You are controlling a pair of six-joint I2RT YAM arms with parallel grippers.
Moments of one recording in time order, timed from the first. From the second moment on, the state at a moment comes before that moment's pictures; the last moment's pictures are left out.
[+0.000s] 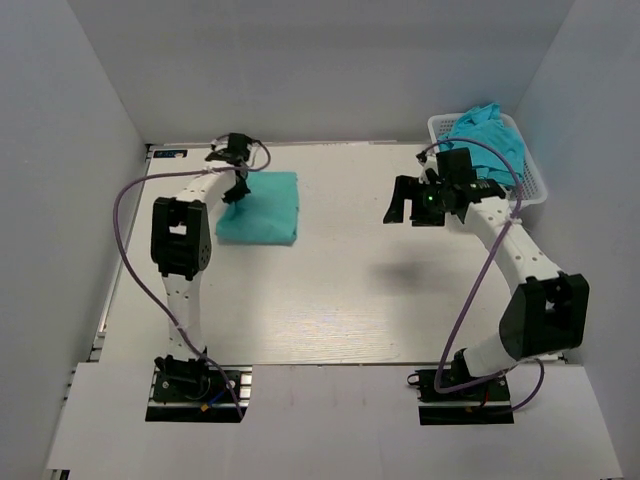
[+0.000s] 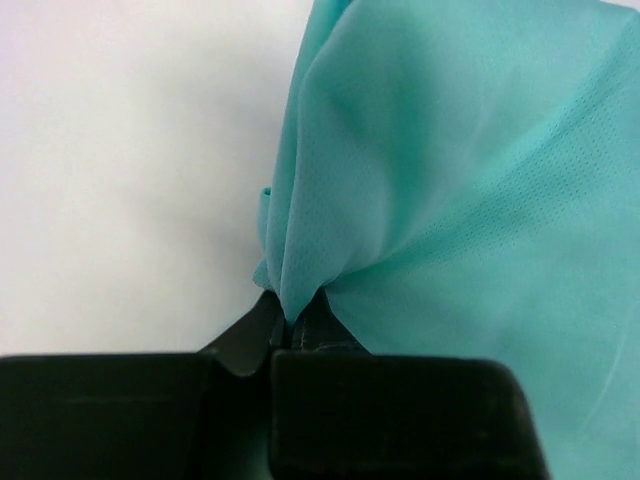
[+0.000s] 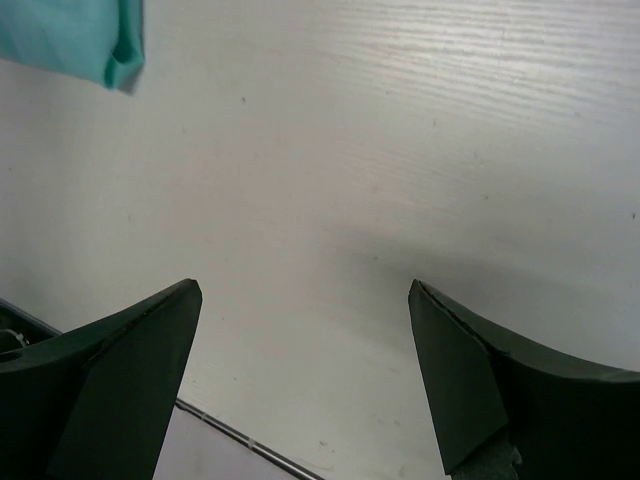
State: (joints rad) left arm -0.21 2.18 1.77 -0.71 -0.43 -0.48; right arm 0.23 1.46 1.26 -0.72 -0.36 0.23
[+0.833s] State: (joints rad) left arm 0.18 2.54 2.22 -0.42 -0.36 0.01; right arm 0.23 1.70 1.49 -0.74 -0.42 0.23
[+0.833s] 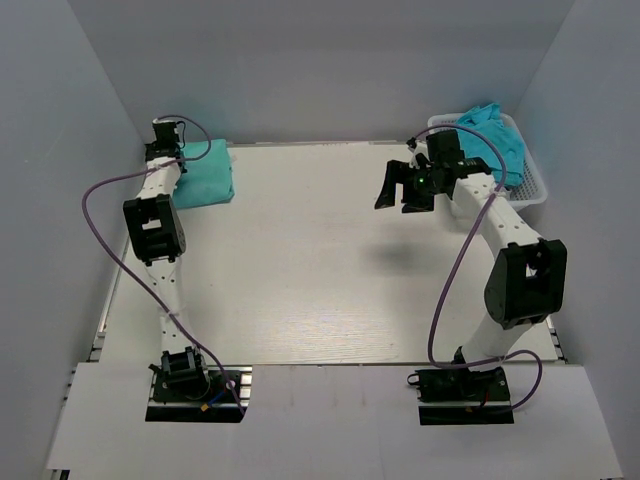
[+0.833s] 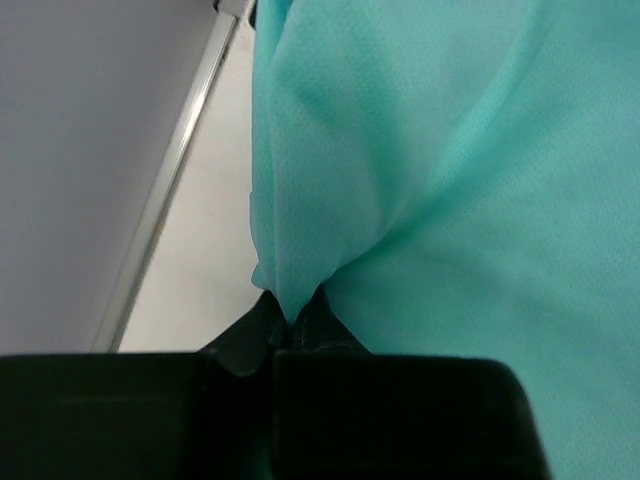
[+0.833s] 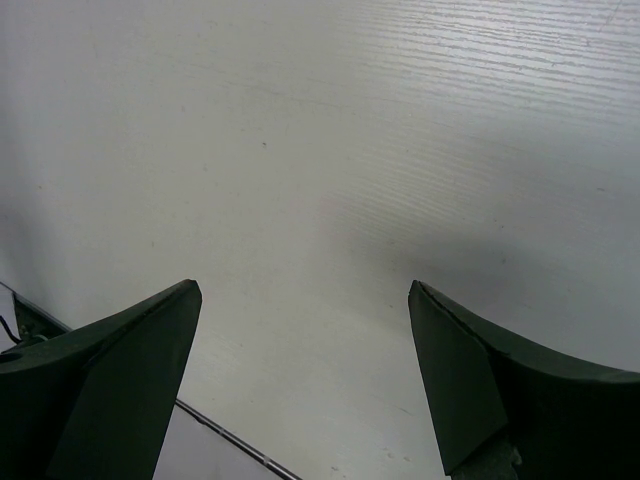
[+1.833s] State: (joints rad) left arm 0.19 2.08 2.10 -0.48 -0.11 -0.17; right arm 0.23 1.51 1.28 -0.66 -0.48 0.26
